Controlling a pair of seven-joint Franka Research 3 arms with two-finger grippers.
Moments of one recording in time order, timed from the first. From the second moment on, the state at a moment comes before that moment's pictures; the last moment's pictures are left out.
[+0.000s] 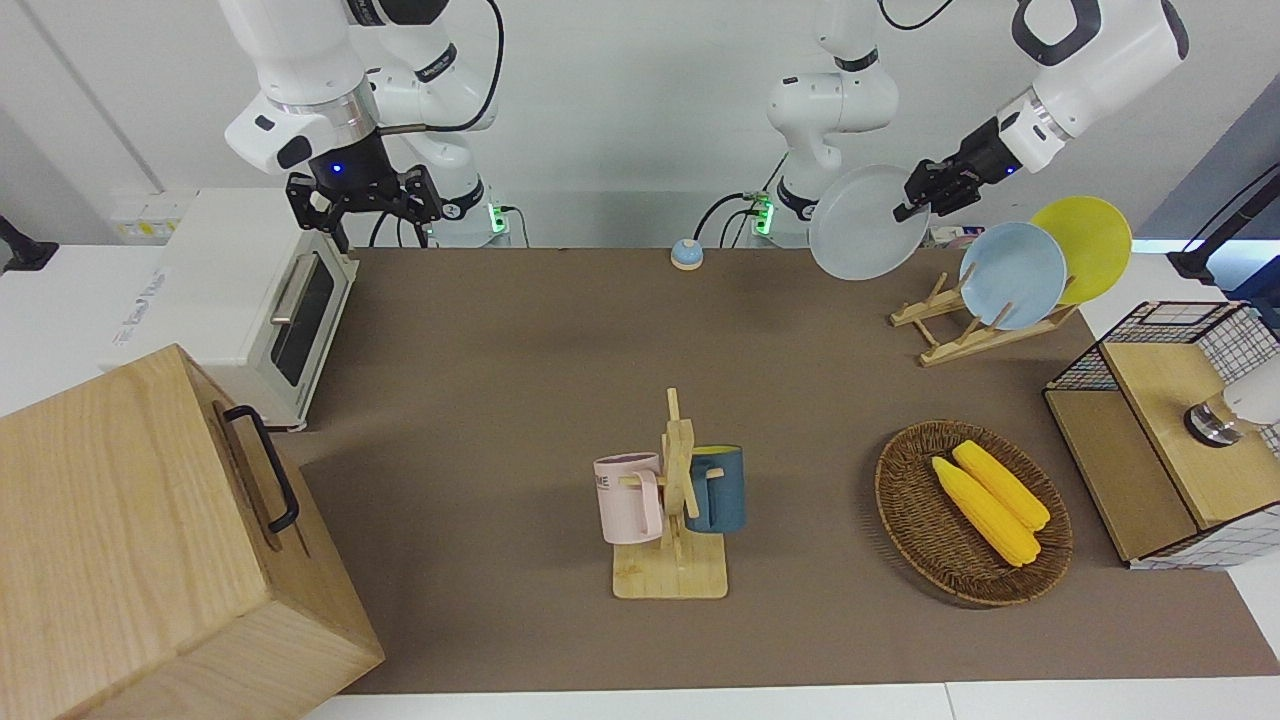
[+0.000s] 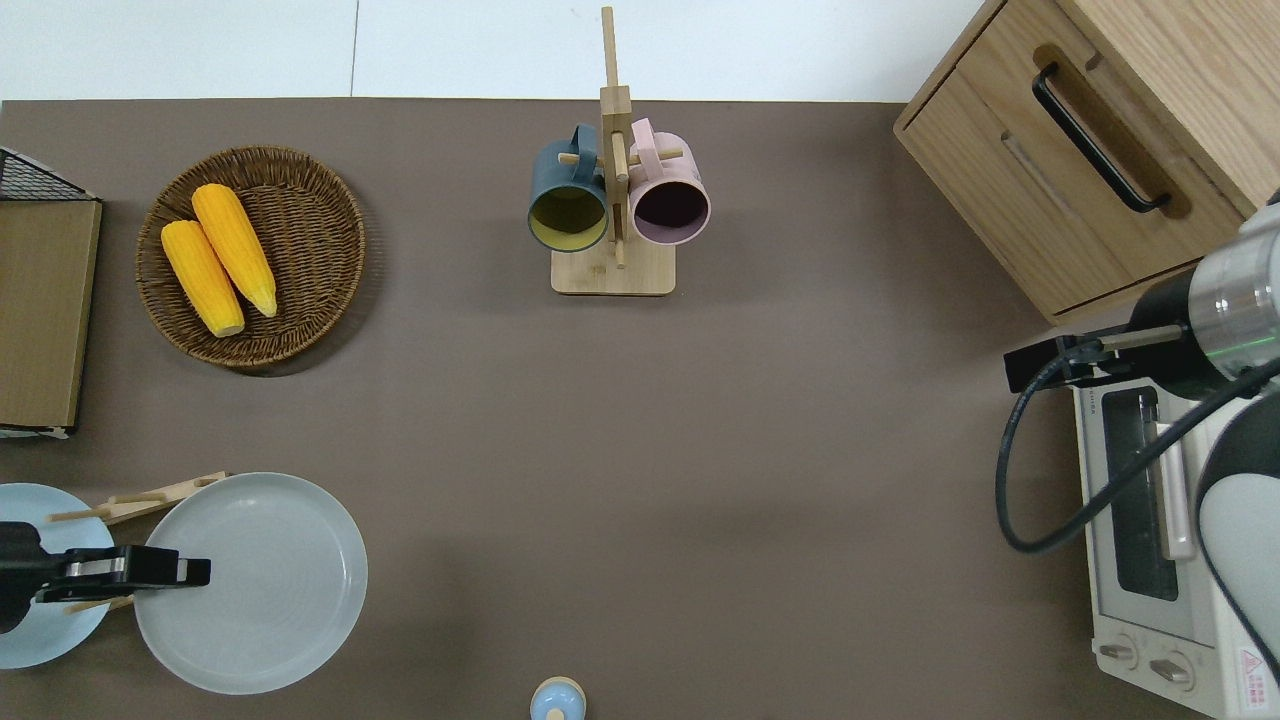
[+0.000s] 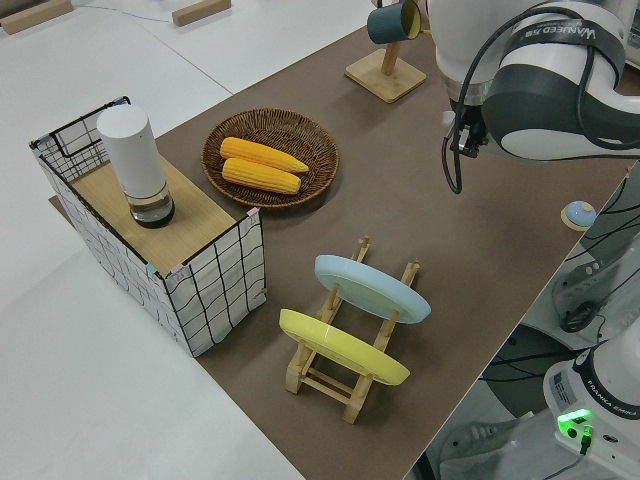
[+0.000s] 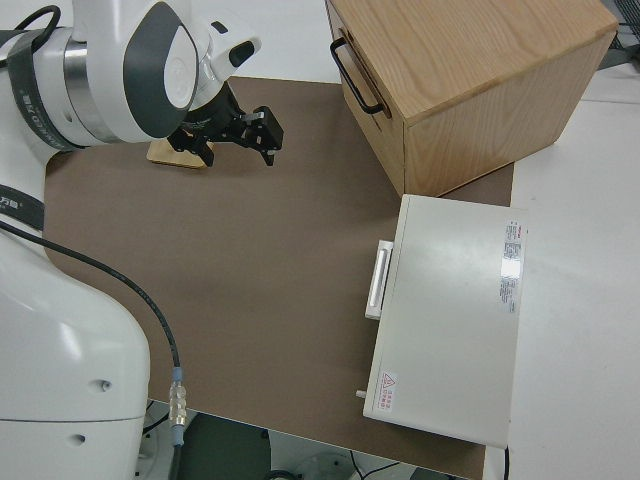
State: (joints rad) left arm 0.00 -0.37 0.23 -2.20 -0.42 1.59 0.16; right arm -0.15 0.02 0.28 -1.49 -0.02 1.48 0.04
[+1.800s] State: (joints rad) left arm 0.00 -0.32 0.24 -2.57 -0.57 2.01 0.54; right arm -0.15 0.02 0.28 -1.49 -0.02 1.48 0.04
